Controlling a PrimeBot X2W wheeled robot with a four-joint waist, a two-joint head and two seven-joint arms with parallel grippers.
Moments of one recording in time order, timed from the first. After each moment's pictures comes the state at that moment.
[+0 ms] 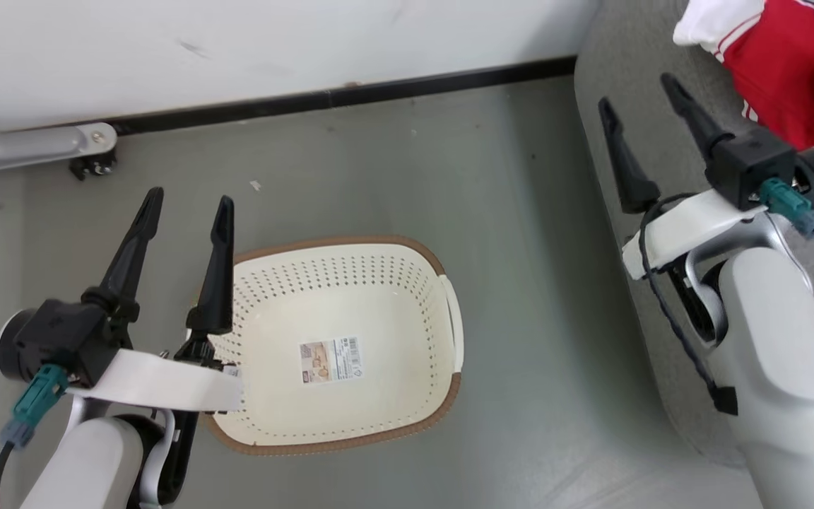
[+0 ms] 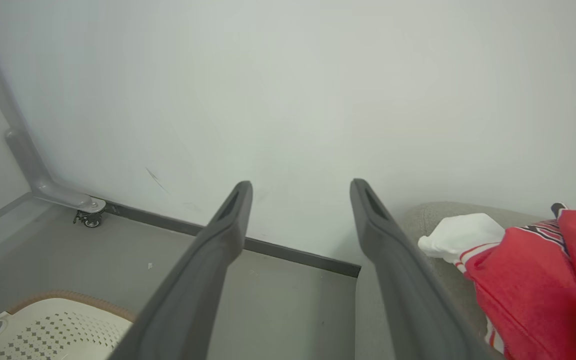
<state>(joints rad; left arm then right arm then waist) -0.28 0.26 -0.29 -0.19 -0.47 0.18 -0.13 -0.64 -0.06 0.09 0.37 -0.09 0.12 -0.25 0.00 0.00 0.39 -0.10</state>
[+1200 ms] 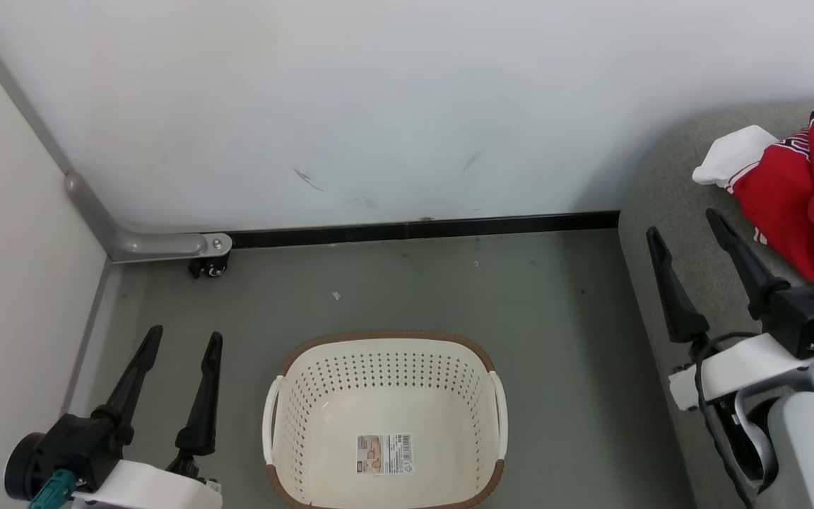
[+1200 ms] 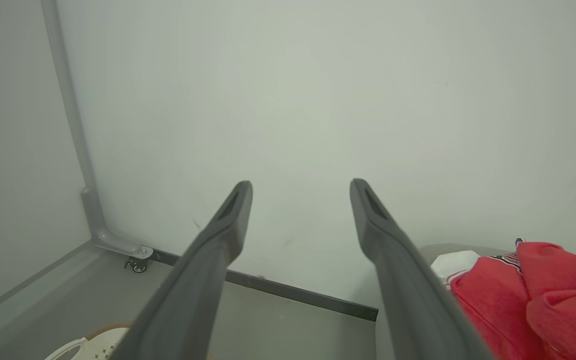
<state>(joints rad) -0.05 0.28 -0.26 -0.05 -0.48 0.10 -0.25 -0.24 -0.12 0.02 0.08 -0.02 0.12 -0.25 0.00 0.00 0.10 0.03</state>
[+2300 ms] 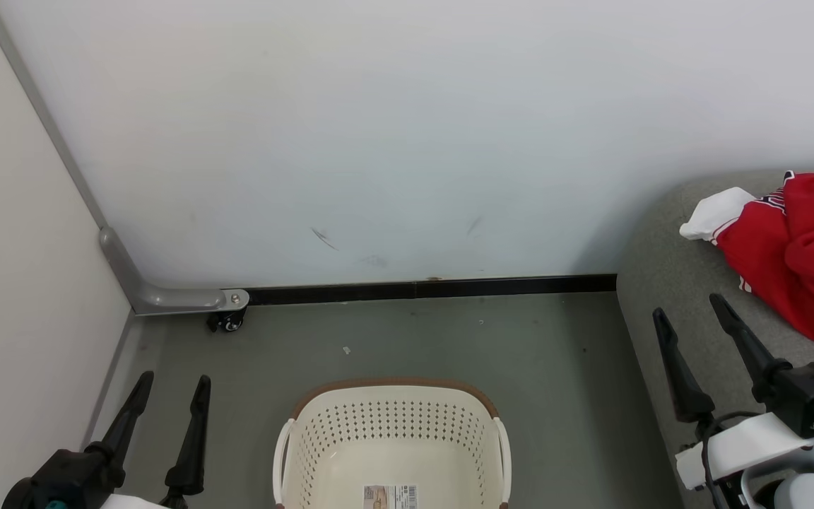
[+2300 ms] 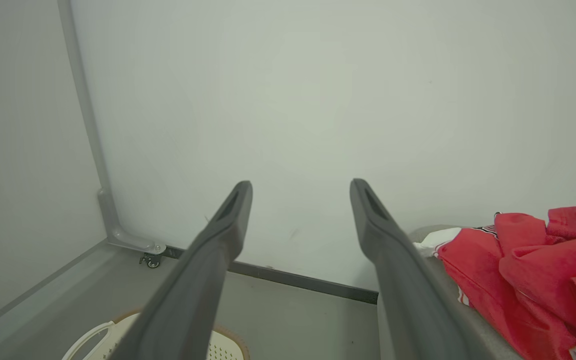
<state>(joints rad) 0.03 0.25 -0.20 0.01 -0.46 0.05 -0.25 -0.04 -0.11 -0.02 0.01 0.00 0.12 -0.25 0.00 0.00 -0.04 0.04</state>
